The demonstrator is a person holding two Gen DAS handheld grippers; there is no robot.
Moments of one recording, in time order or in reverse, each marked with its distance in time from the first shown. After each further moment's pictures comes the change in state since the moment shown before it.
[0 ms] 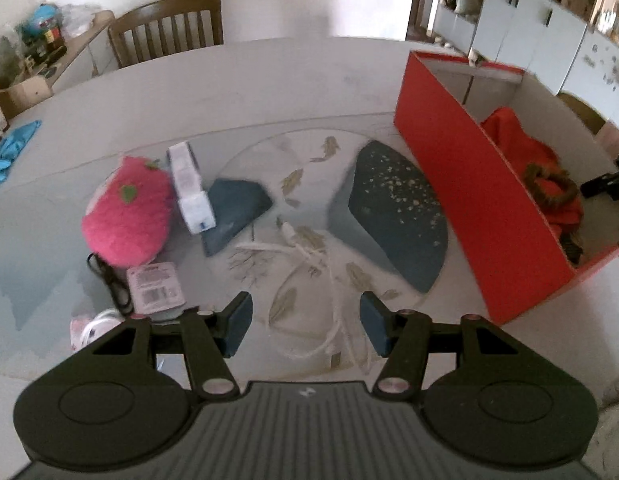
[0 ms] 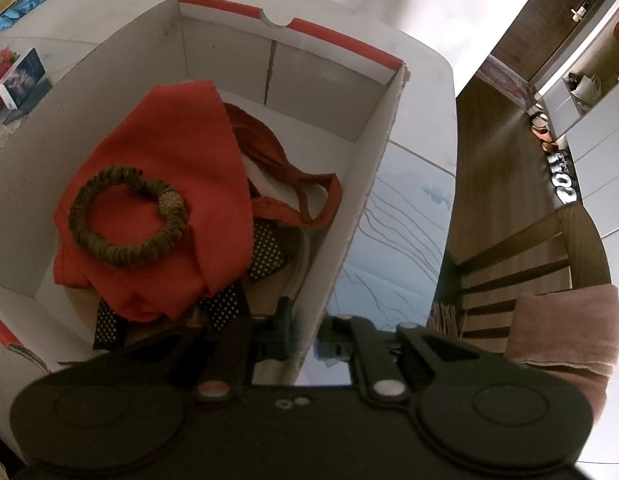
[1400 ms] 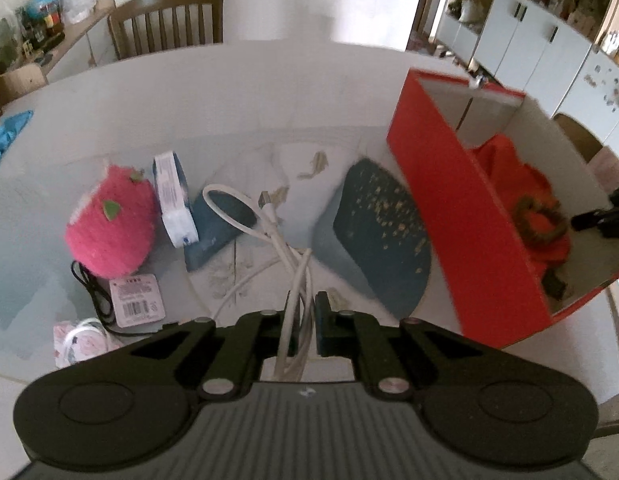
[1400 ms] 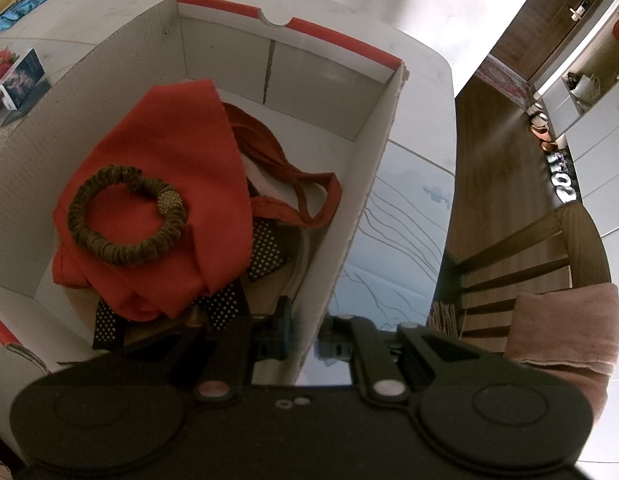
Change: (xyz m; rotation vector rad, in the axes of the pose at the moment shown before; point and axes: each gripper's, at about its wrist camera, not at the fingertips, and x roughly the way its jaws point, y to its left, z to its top) left arm -0.010 0.004 0.016 -0.071 -0.011 -0.059; right arm 0.001 0.000 -0.001 0.003 0.000 0.000
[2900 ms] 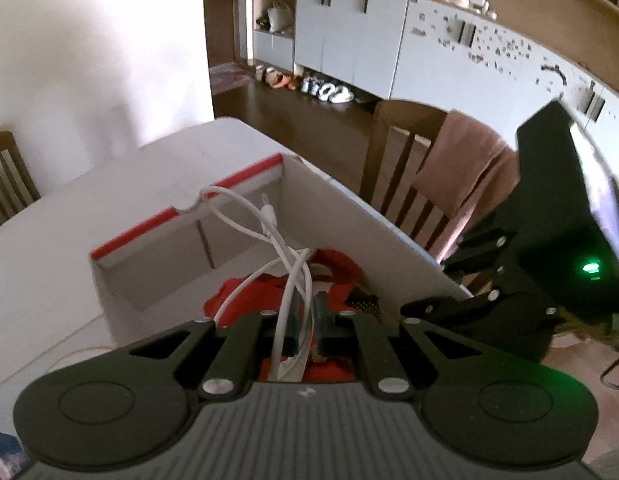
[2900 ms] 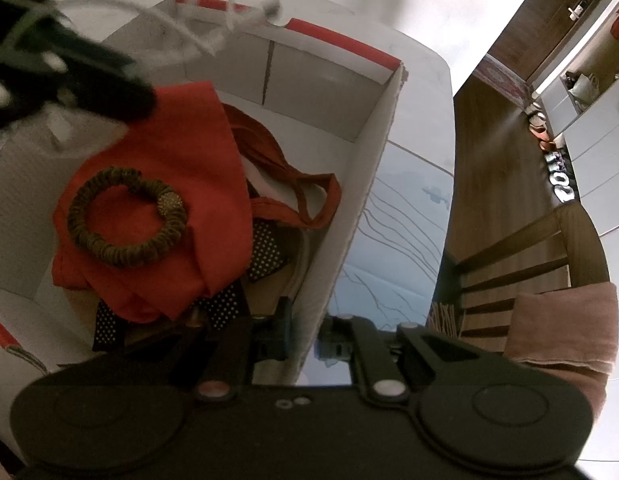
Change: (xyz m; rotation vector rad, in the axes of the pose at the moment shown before) left arm 0.052 -0.214 0.100 0.469 -0.096 -0.302; right arm 0.000 0.002 0.001 0.002 -0.001 -0.008
